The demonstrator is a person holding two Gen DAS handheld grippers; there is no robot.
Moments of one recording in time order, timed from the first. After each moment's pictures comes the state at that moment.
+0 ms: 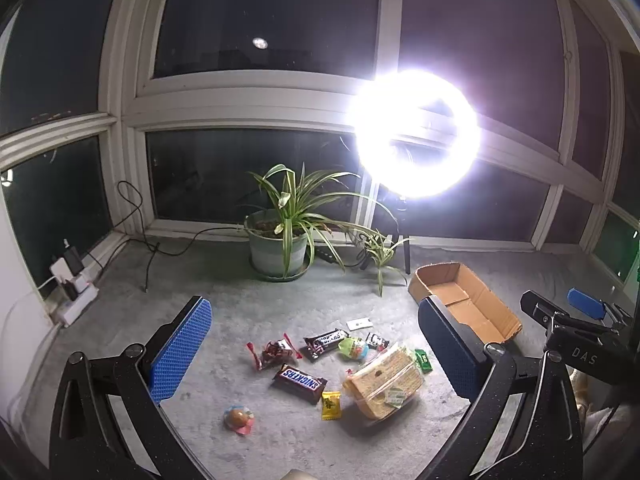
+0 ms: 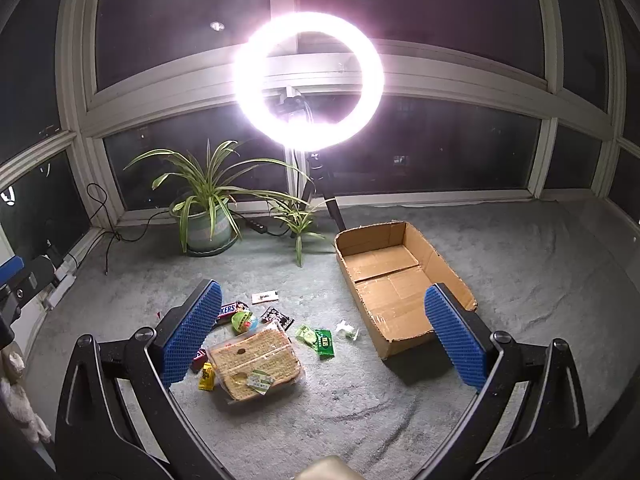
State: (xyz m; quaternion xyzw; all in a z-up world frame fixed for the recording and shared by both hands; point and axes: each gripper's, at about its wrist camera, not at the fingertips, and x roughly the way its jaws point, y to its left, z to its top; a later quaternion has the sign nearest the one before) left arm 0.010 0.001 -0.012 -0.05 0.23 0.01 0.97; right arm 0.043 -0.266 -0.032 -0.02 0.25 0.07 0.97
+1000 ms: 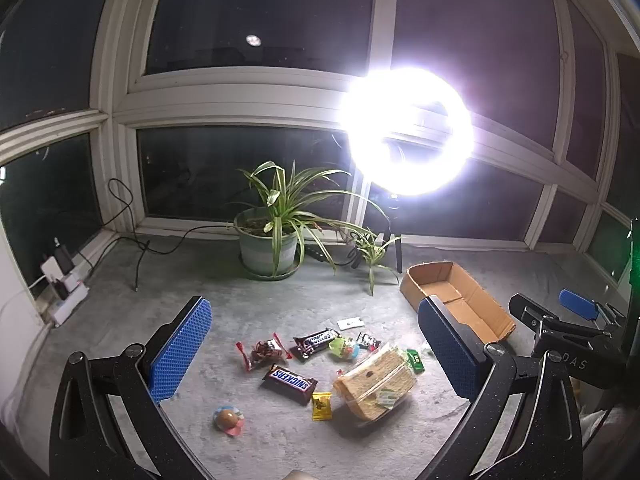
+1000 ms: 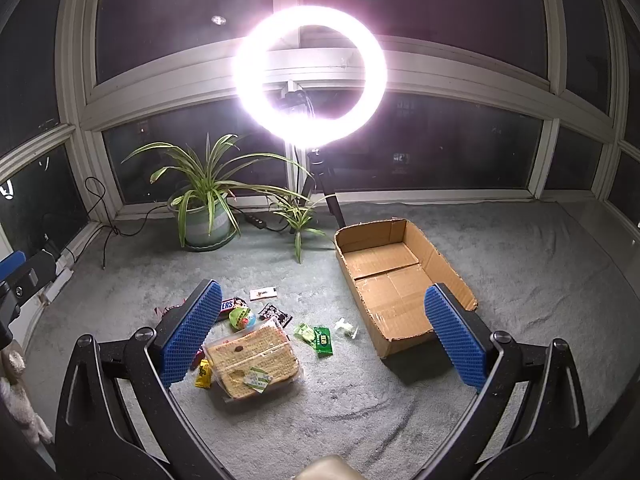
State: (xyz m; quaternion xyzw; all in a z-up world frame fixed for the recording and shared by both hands) left arm 0.017 -0.001 -0.011 -0.06 0.23 0.00 0.97; right arm 0.047 -0.264 -0.037 -0.02 0.26 0.07 0.96
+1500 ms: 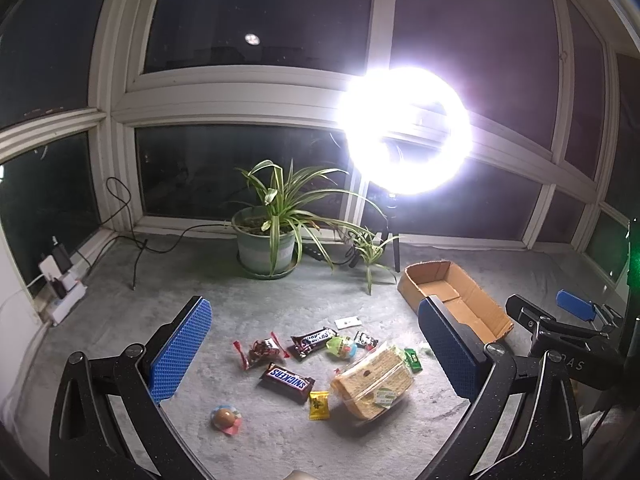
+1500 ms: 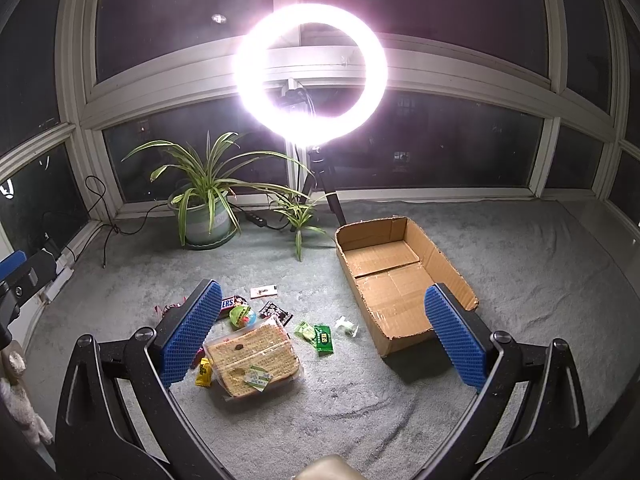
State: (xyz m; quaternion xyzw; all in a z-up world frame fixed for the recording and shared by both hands) left arm 0.018 -0.003 -0.010 -0.06 0.24 -0.01 0.97; right arm 0.047 -0.264 -0.037 -0.02 0.26 0.07 0.96
